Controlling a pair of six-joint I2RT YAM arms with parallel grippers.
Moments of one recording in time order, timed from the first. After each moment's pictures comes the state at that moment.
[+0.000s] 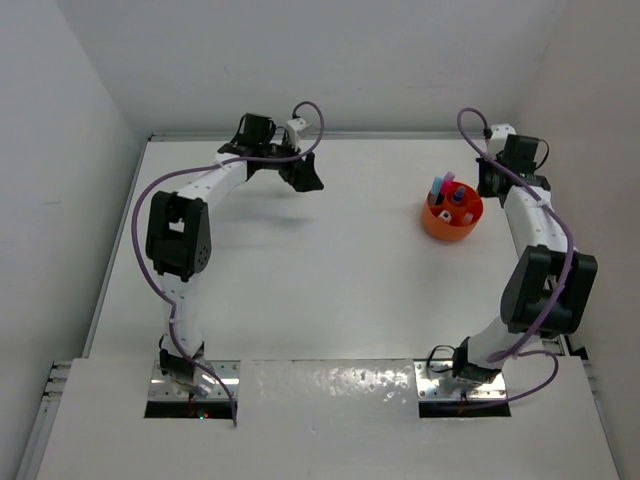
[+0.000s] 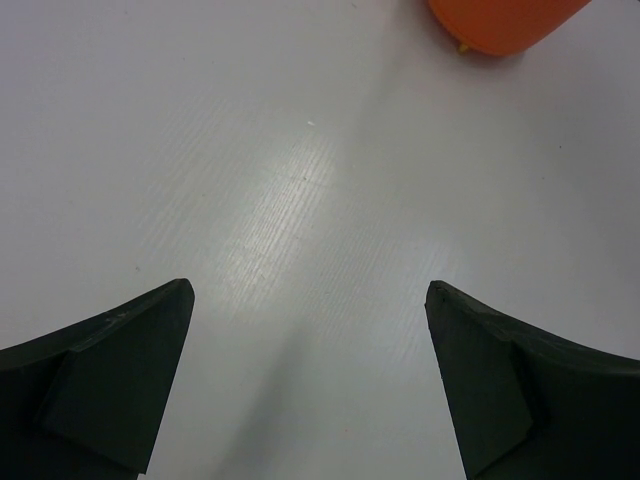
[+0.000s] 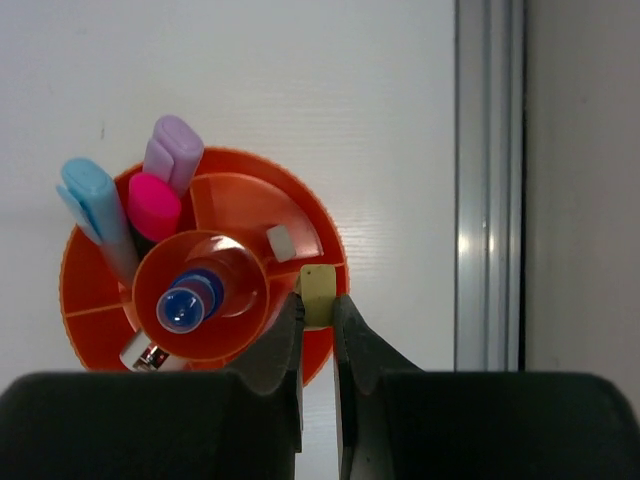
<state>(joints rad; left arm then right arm) -0.26 2.11 1.75 -0.35 0.83 0.24 -0.22 1.61 1.24 -0.35 -0.04 -0.25</state>
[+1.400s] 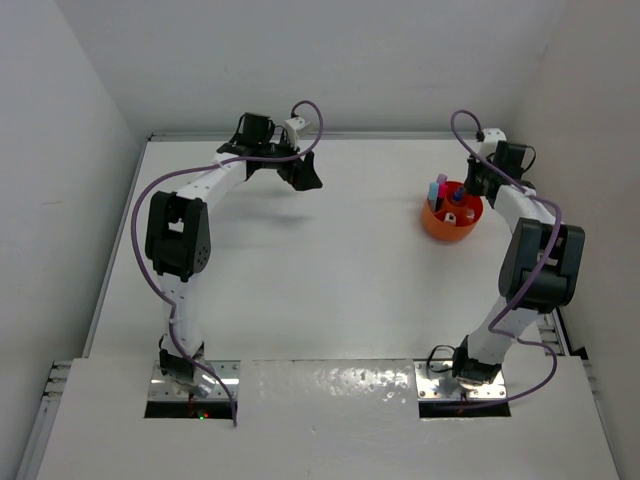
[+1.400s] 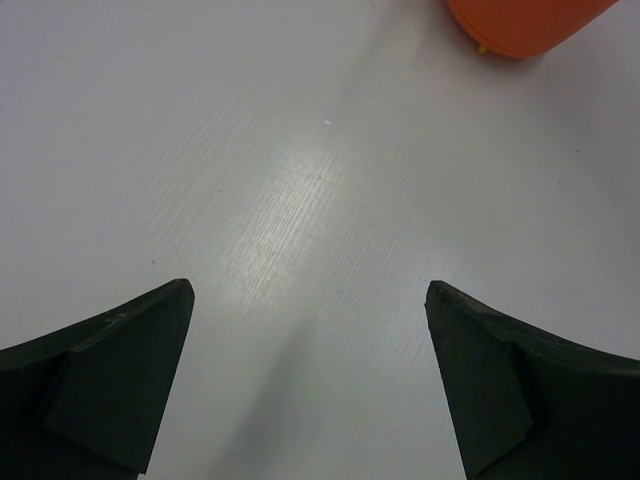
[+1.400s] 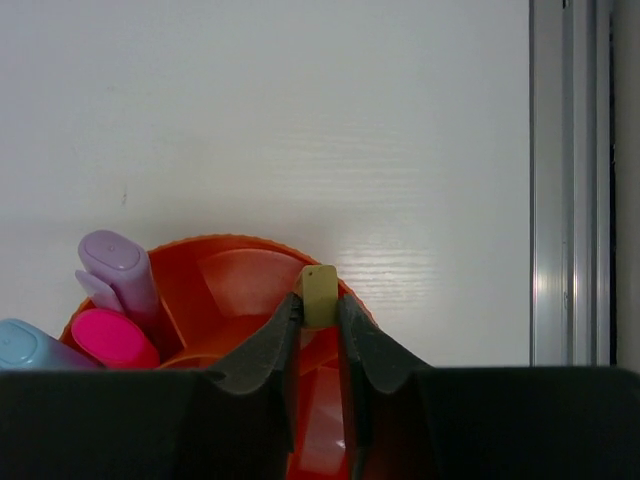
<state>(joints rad) -0.26 2.10 1.75 -0.34 0.79 0.24 -0.23 1.79 1.20 -0.07 -0.17 -0.19</state>
